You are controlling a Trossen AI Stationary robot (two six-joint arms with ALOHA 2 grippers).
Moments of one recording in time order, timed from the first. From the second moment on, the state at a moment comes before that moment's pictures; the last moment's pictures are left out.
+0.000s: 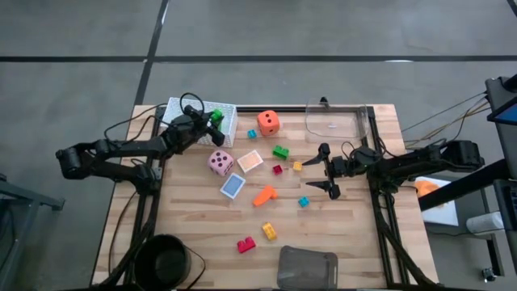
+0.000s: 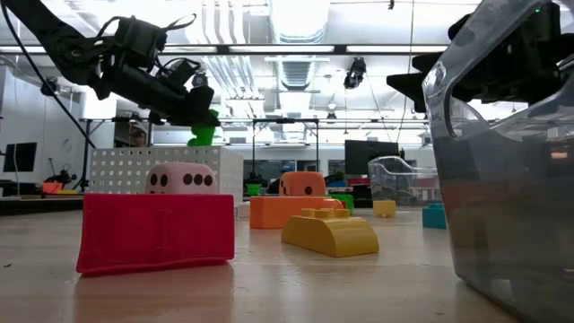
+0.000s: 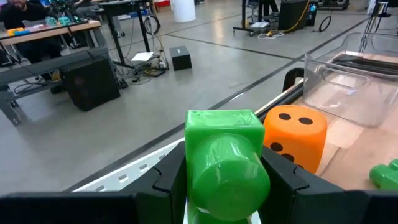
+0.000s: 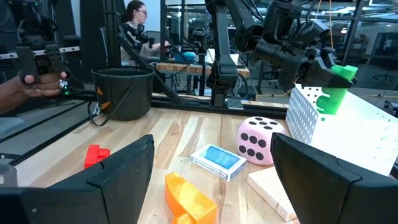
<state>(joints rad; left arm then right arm) 0.54 1.20 0.40 0.56 -0.31 0.04 -0.14 1.09 0.10 1.02 -0.28 -0.02</state>
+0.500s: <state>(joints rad) 0.54 1.20 0.40 0.54 -0.31 0.04 -0.14 1.09 0.10 1.02 -0.28 -0.02</state>
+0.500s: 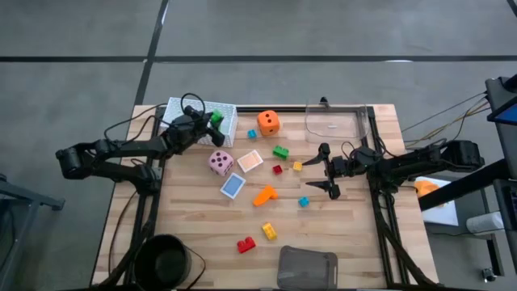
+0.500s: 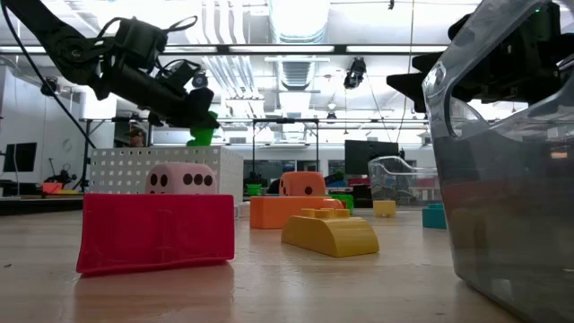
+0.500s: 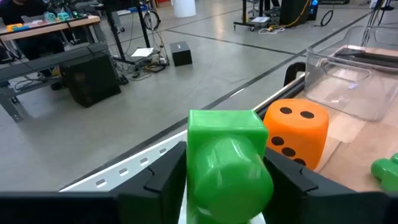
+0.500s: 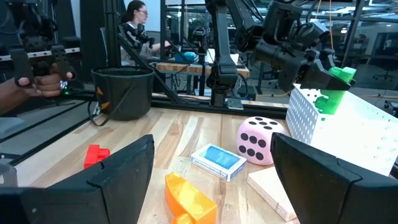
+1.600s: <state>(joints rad) 0.43 1.19 0.41 0.71 0.10 0.08 -0.14 1.09 0.10 0.99 -0.24 -0.02</state>
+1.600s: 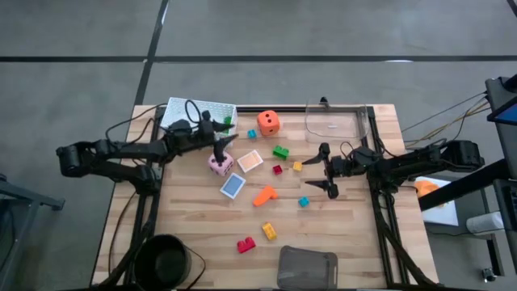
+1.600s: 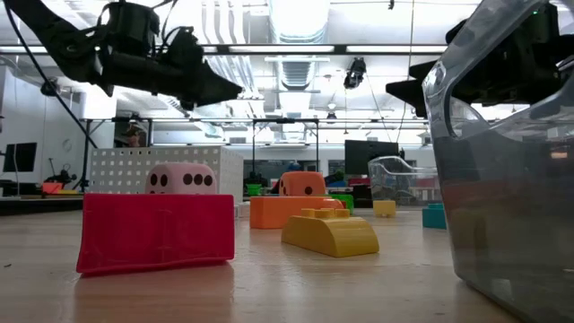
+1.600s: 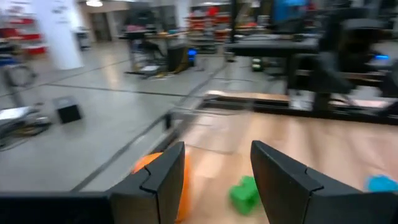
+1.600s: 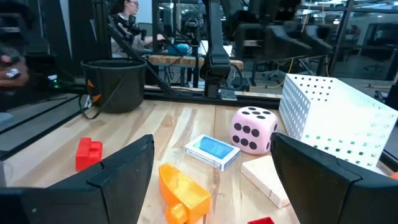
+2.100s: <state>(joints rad) 0.14 1.19 0.41 0.68 0.10 0.05 -0.14 1.15 0.23 0.74 -0.15 -0.01</state>
